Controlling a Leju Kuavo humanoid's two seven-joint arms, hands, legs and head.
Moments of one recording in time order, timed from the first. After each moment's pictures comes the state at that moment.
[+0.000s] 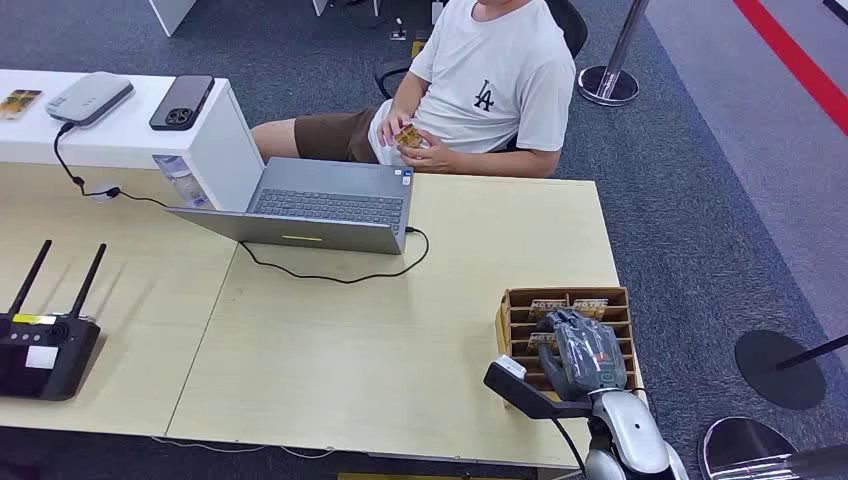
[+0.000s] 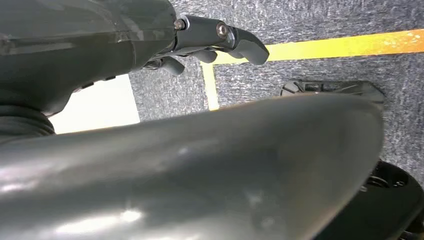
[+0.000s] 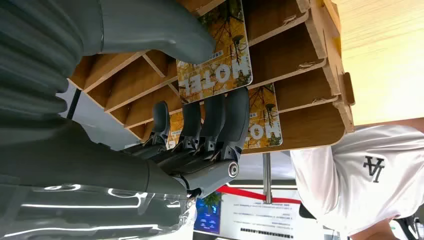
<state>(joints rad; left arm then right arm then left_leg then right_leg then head) -0.10 -0.10 1.28 -0.19 -1.19 -0.10 -0.08 0.06 -0.12 0.14 -1.64 1.41 0.00 0.12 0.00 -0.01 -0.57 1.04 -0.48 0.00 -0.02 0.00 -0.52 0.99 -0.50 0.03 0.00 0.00</state>
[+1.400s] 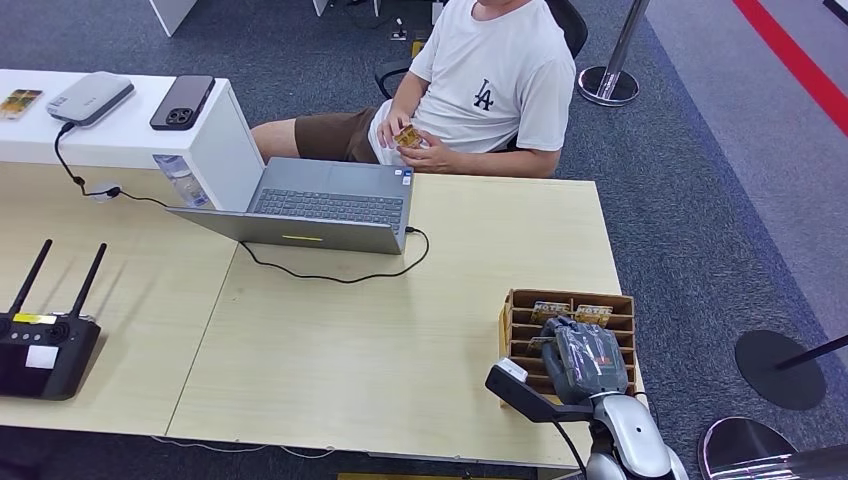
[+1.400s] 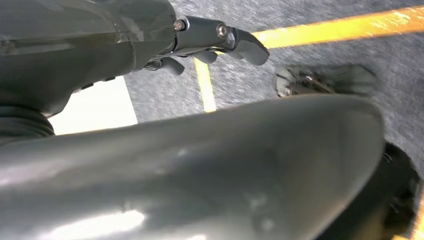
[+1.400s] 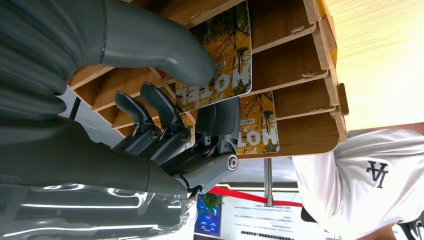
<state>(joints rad) -0.09 -0.09 1.26 -0.19 -1.20 -0.20 -0.17 0.04 -0.10 0.14 -1.63 1.42 0.00 0.11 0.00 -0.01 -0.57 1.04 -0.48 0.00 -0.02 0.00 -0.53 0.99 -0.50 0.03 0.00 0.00</state>
